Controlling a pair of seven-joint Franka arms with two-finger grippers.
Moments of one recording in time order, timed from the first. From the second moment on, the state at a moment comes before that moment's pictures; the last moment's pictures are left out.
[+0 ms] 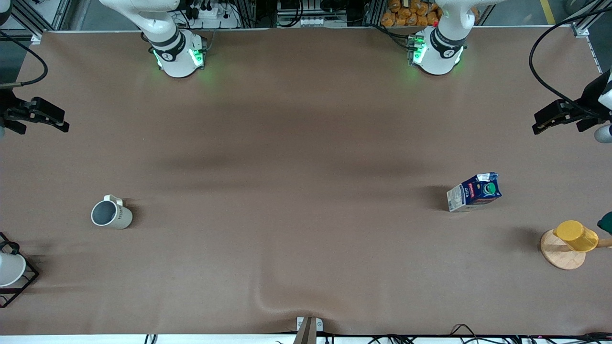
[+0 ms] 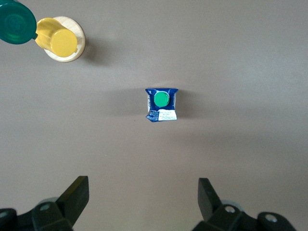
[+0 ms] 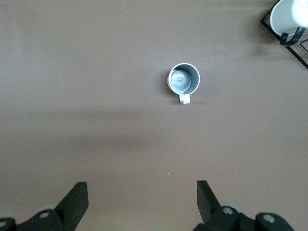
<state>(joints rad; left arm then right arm) 0.12 0.00 -0.13 -1.57 0.02 1.57 -0.06 -0.08 -0.02 0.01 -1.60 -0.01 1.56 -0.10</state>
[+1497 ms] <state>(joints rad) 0.12 0.17 -0.15 -1.55 0.02 1.69 -0.06 -0.08 0.18 0.00 -1.55 -0.01 1.66 -0.19</state>
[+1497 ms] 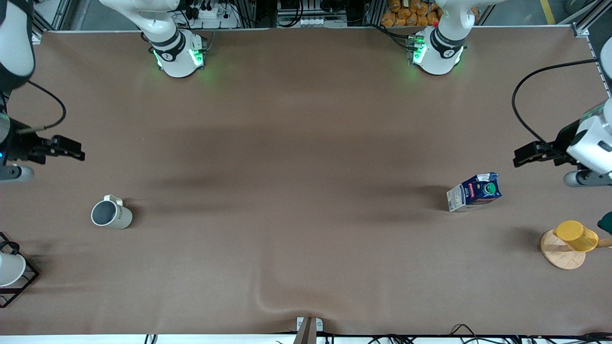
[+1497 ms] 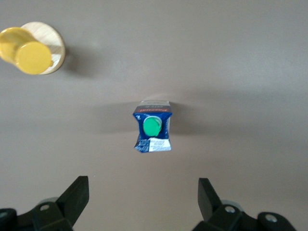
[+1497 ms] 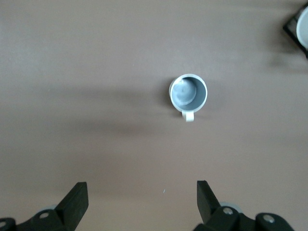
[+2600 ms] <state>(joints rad) 0.12 0.26 -0.15 -1.80 0.02 2.02 -0.12 -0.22 0.58 0.01 -1.54 -0.01 2.03 -0.58</state>
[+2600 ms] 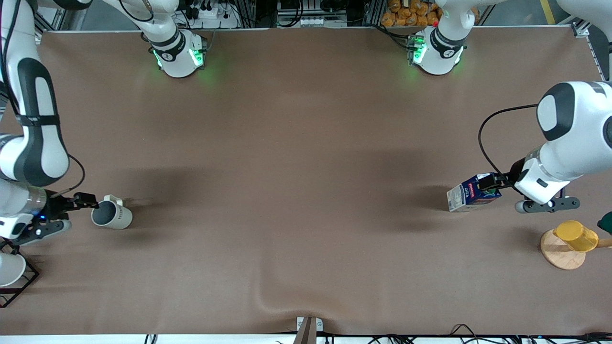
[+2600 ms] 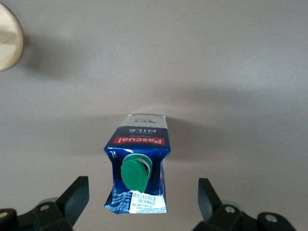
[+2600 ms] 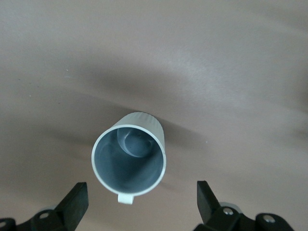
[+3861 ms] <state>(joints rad) 0.12 0.33 -0.15 -1.82 0.02 2.06 -0.12 -0.23 0.70 0.02 -1.50 -0.01 2.09 -0.72</state>
